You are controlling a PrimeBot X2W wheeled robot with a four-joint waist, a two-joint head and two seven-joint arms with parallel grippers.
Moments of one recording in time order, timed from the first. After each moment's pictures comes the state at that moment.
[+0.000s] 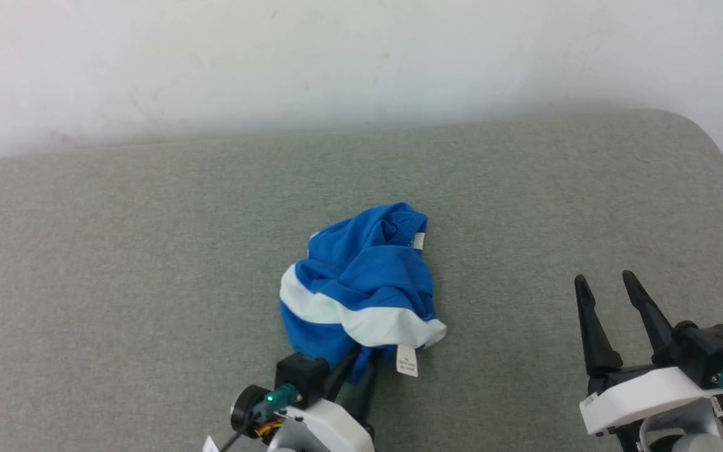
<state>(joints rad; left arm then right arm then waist) -0.18 0.05 -0.49 0.48 -0.37 -0.07 -0.24 0.04 -0.05 -0.02 0.01 0.17 0.13 -0.13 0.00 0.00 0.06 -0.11</state>
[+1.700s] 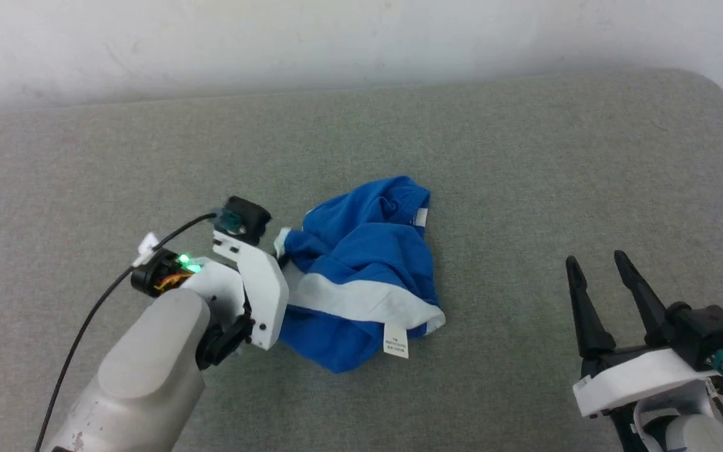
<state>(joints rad) -0.60 0.33 -0.61 0.54 -0.52 -0.12 0.42 -0.02 -0.05 0.01 0.02 0.17 0.13 -0.13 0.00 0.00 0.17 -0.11</state>
